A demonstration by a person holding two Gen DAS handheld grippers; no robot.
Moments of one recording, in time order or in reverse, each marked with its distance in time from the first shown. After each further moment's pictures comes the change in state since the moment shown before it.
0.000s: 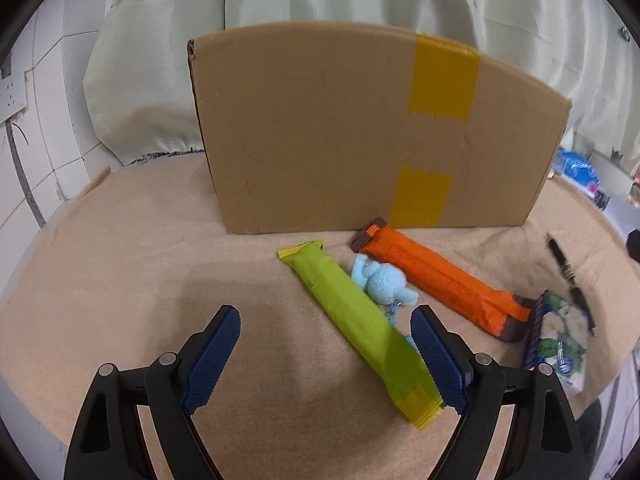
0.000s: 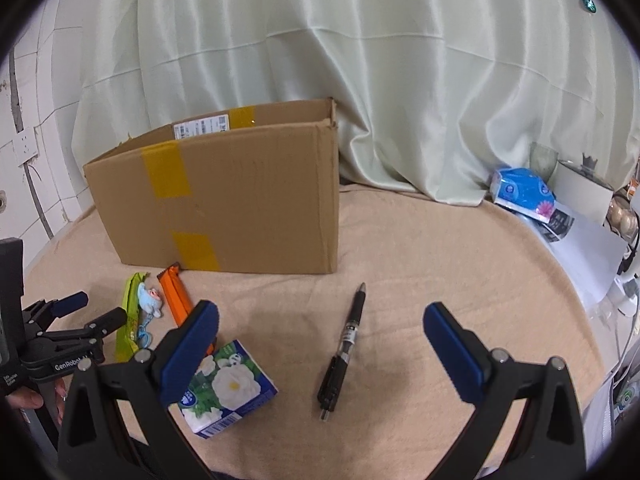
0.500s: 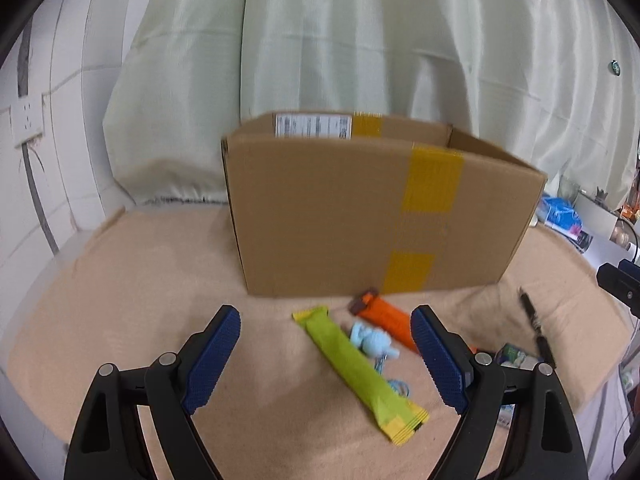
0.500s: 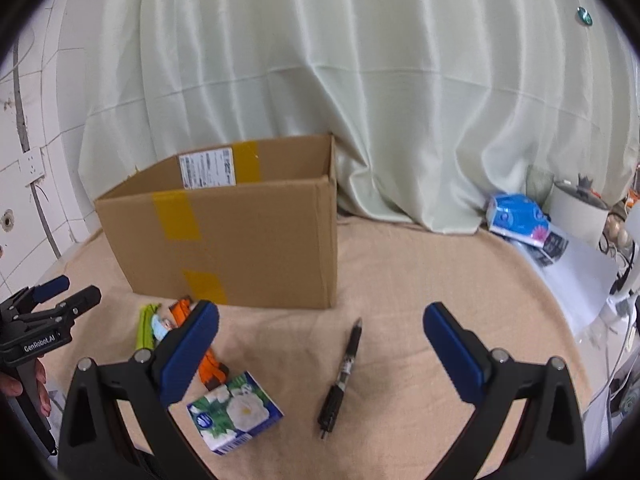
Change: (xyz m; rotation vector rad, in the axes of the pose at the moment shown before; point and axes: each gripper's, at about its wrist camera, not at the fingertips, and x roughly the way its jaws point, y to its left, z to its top) left arm -0.052 0.017 0.029 -0.041 -0.129 -0.046; right arm -0.019 -0.003 0.025 0.005 -0.058 0.008
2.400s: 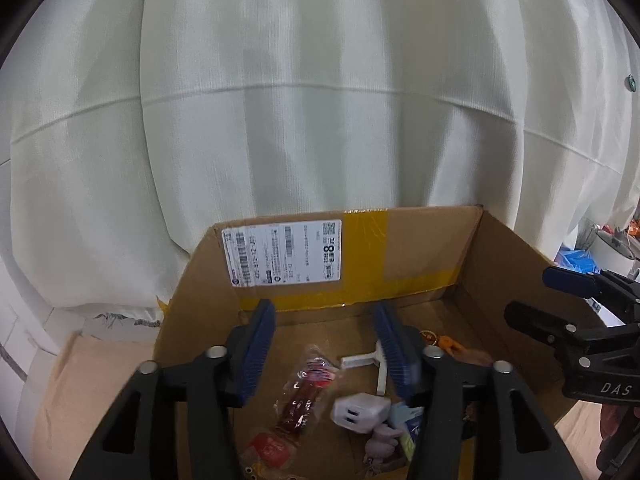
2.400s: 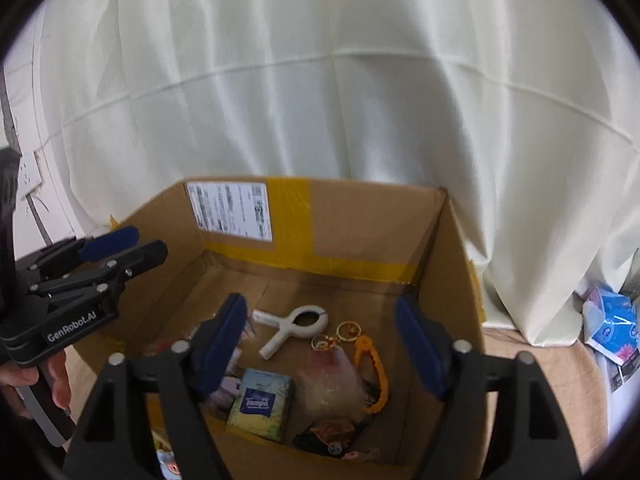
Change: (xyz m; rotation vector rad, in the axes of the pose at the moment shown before) left arm 0.118 -0.017 0.188 0.090 -0.074 -0.062; right arm 0.165 0.050 0.145 -0.116 0.074 0.191
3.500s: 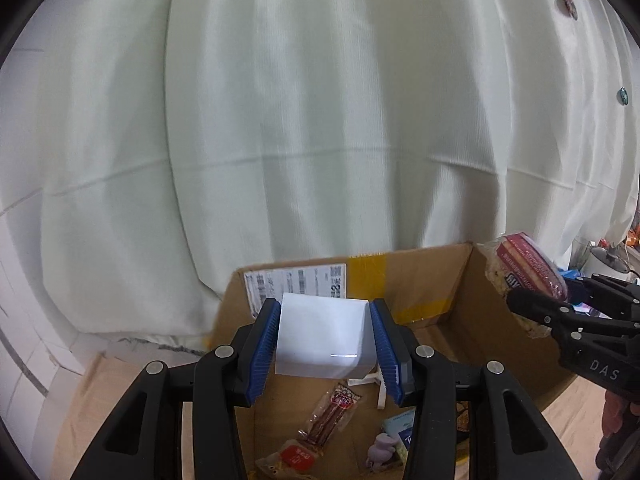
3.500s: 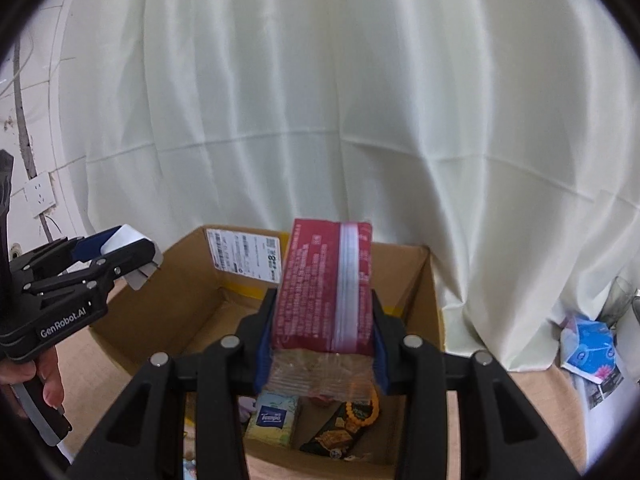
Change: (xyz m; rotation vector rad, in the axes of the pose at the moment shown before) left arm -0.042 0.002 0.023 0.012 -0.067 0.020; right arm -0.049 0.007 0.027 -0.024 -0.091 -0.011
